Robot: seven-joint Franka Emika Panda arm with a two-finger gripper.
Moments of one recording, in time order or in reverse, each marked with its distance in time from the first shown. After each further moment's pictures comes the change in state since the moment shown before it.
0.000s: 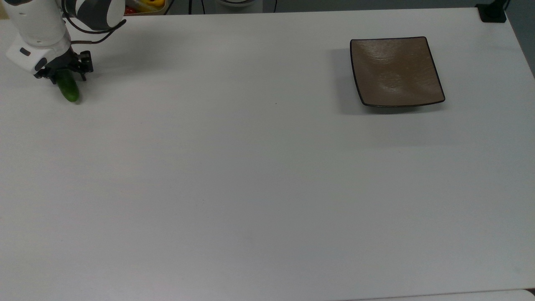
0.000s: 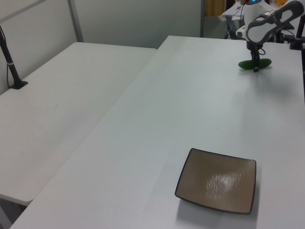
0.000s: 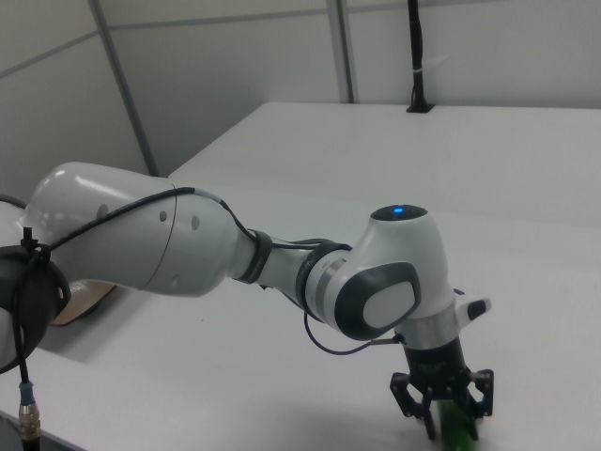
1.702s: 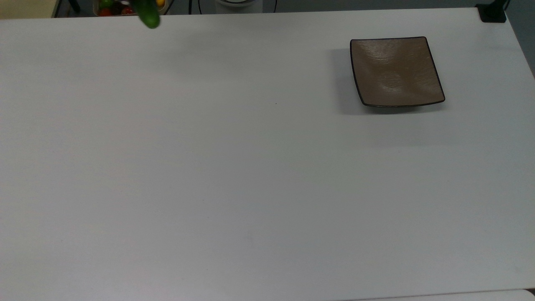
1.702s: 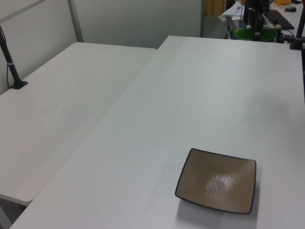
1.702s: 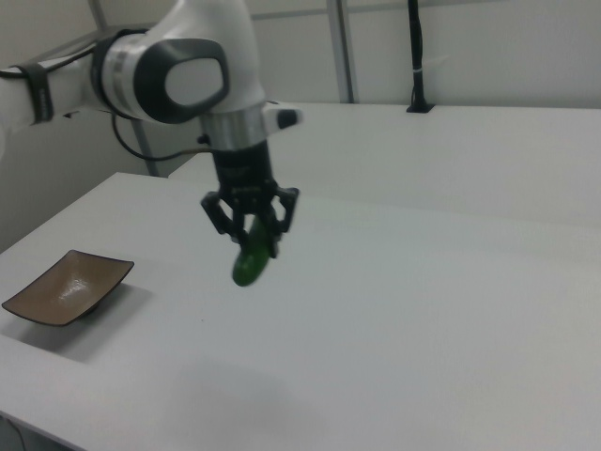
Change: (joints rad) arm 0.248 -0.494 0.143 0.055 0.192 -0.640 0.146
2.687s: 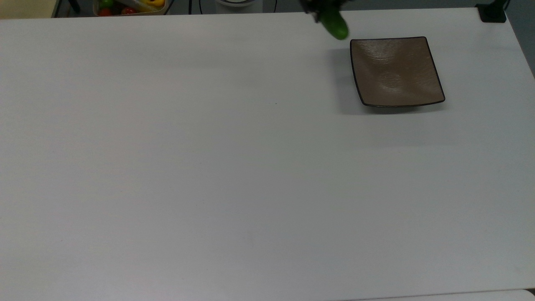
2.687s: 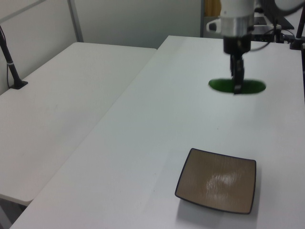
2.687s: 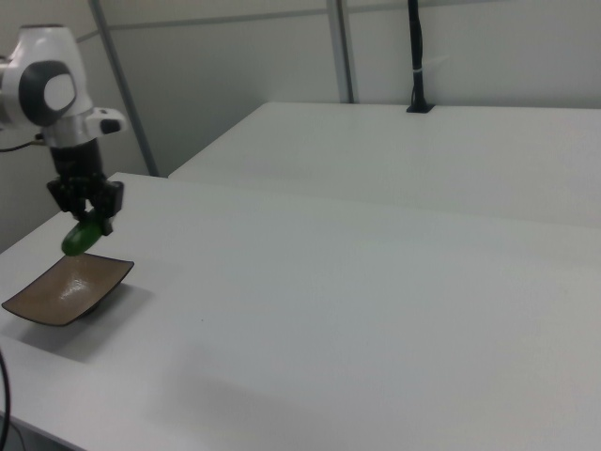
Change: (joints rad) arm 0.324 0.092 0.328 0.021 0.146 0.080 0.709
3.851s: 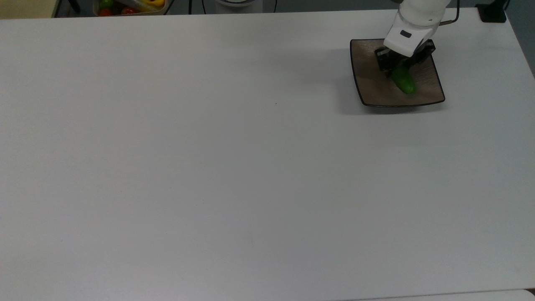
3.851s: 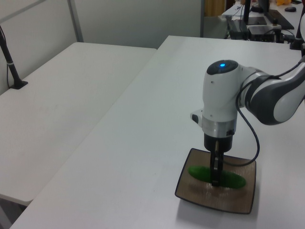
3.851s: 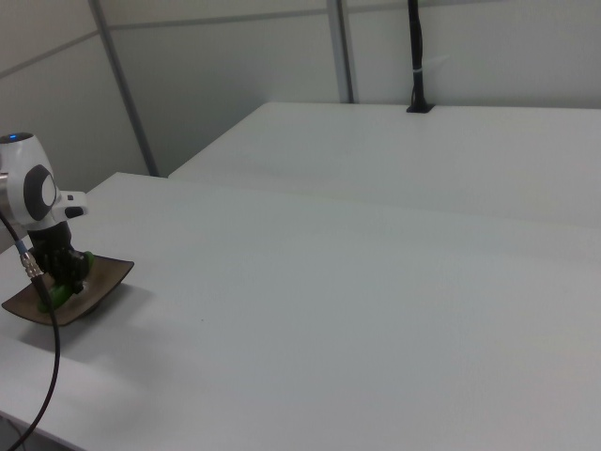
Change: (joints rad) arm 0.275 0.394 0.046 0.000 -0.145 0.475 0.455
